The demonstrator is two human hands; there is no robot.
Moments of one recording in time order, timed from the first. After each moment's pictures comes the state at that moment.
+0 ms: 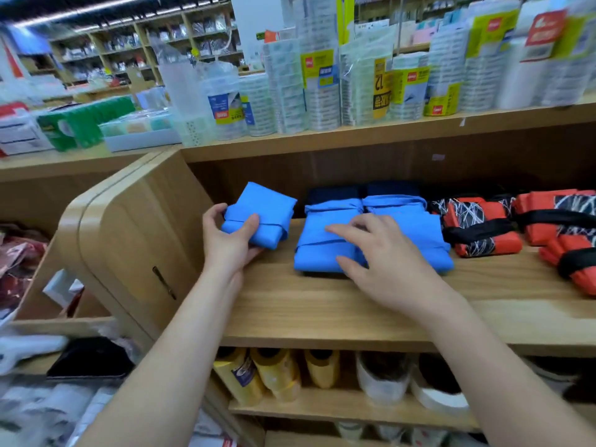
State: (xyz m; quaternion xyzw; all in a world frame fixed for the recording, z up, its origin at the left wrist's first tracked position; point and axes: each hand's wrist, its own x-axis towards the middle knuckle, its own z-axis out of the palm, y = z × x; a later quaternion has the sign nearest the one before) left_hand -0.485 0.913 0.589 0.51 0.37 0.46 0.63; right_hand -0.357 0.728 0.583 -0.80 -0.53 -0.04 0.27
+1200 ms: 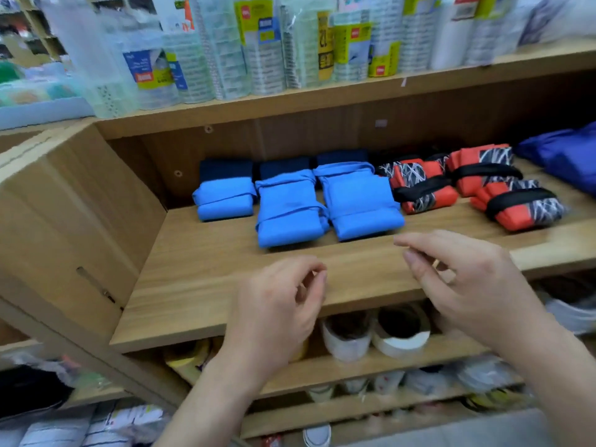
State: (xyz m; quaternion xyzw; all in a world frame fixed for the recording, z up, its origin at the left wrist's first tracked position) left_hand -0.520 0.797 0.560 0.92 0.05 0.33 0.20; right_hand -0.372 0.607 0.559 -0.79 -0.48 -0.20 0.34
